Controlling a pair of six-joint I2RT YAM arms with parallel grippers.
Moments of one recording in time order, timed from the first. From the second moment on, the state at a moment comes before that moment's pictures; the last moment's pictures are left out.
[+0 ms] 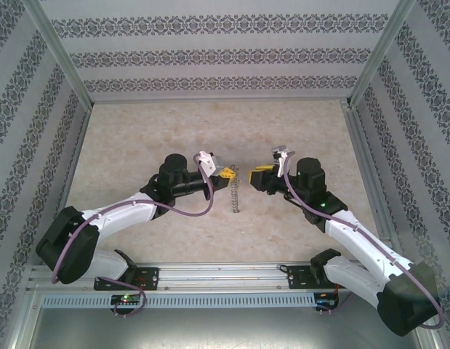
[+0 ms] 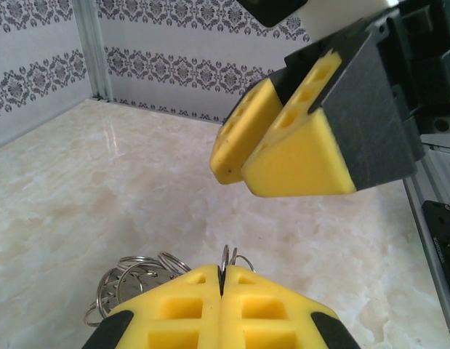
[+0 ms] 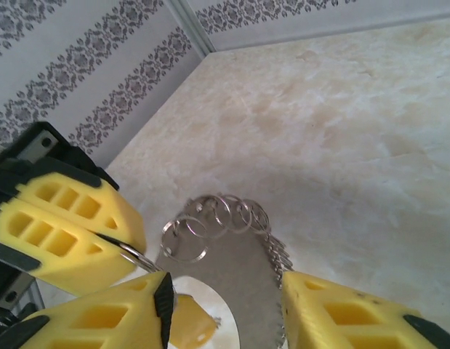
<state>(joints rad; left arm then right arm) -0.63 1.38 0.70 0.48 0.56 0.08 0.43 0.95 0.57 0.06 -0.47 0.42</state>
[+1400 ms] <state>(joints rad) -0.53 1.42 0.72 0.75 0.70 -0.17 0.49 1.13 0.59 0.40 -0.48 0.61</state>
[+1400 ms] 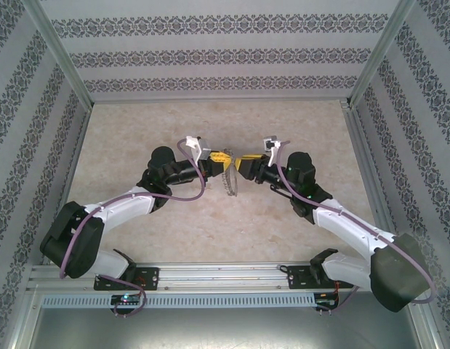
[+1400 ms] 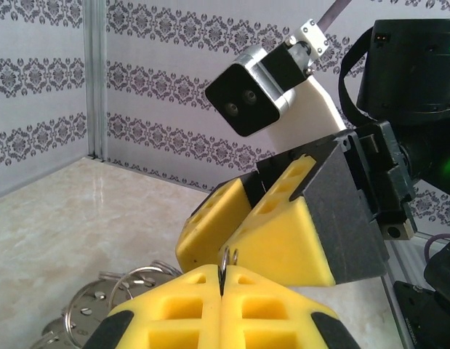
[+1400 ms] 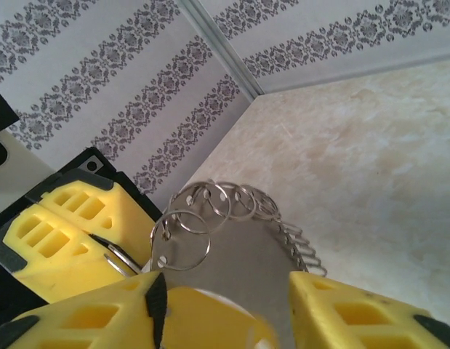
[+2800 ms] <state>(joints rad) -0.52 1.48 0.73 0.87 0.77 -0.31 0.43 1.19 0.61 0.54 -0.79 0.60</state>
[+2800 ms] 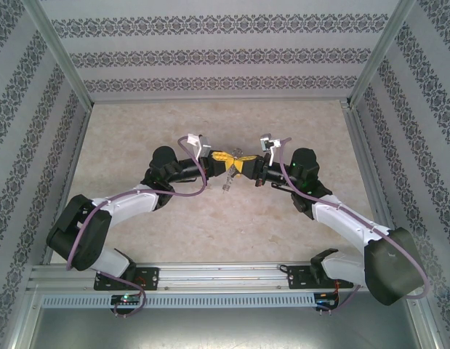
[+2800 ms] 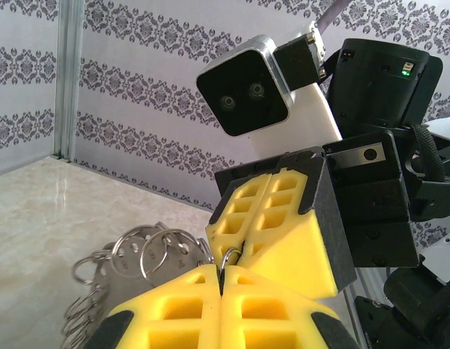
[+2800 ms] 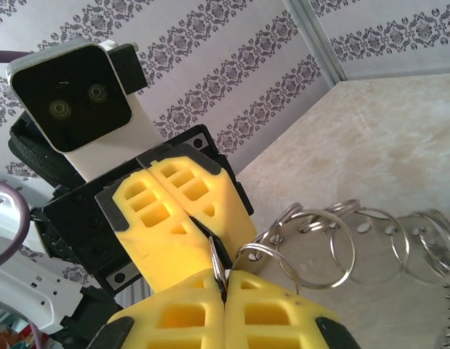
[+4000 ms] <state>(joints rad) -0.45 1.48 1.20 -0.22 0.88 0.15 0.39 1.28 1.01 -0.35 -0.82 -0.06</state>
